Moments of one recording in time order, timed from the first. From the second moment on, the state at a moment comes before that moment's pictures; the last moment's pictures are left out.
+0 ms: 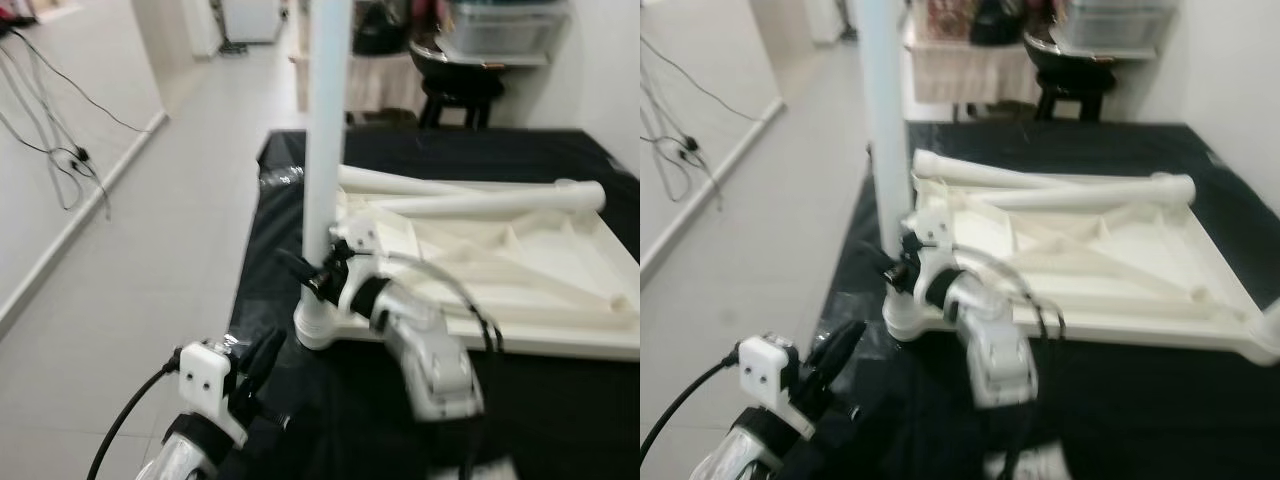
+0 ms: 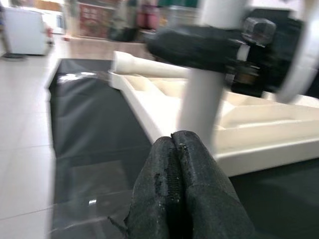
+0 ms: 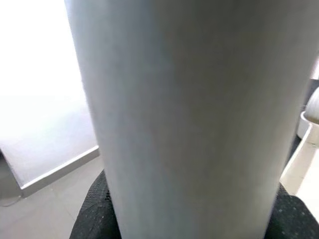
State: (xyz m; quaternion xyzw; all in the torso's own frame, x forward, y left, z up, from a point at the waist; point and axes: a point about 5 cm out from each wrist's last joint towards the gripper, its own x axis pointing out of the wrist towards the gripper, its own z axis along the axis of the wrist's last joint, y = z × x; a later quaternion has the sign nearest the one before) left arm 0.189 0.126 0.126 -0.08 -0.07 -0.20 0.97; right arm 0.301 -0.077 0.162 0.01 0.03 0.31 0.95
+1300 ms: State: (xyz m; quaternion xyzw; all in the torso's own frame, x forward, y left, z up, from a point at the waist) left arm 0.195 0.122 0.124 -0.08 -0.07 -0.20 0.97; right arm 0.347 -0.109 0.168 -0.05 0.08 0.67 0.73
